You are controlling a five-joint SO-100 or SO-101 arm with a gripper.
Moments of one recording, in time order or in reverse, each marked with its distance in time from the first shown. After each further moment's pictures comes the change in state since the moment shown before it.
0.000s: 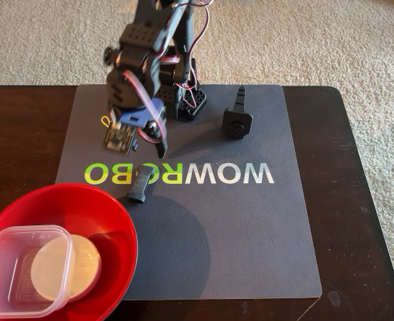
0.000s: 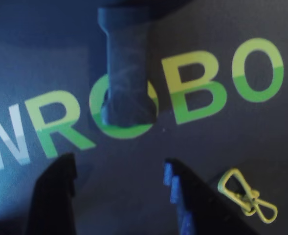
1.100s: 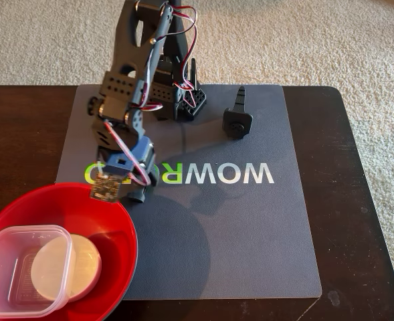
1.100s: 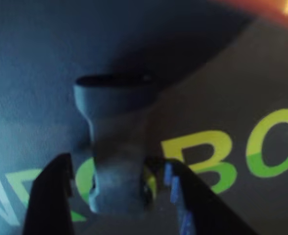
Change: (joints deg) arm -1.8 -25.8 -5.4 -17.6 0.9
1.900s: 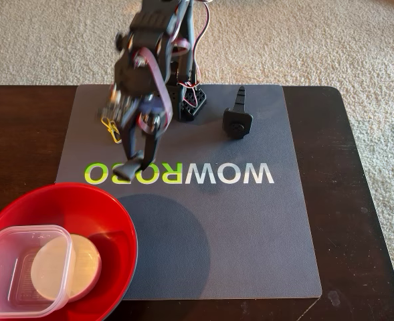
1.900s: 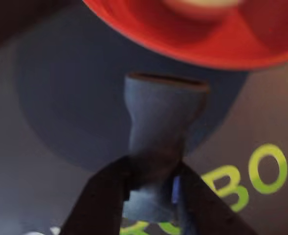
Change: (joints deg) arm -8.8 47.9 7.2 3.6 -17.8
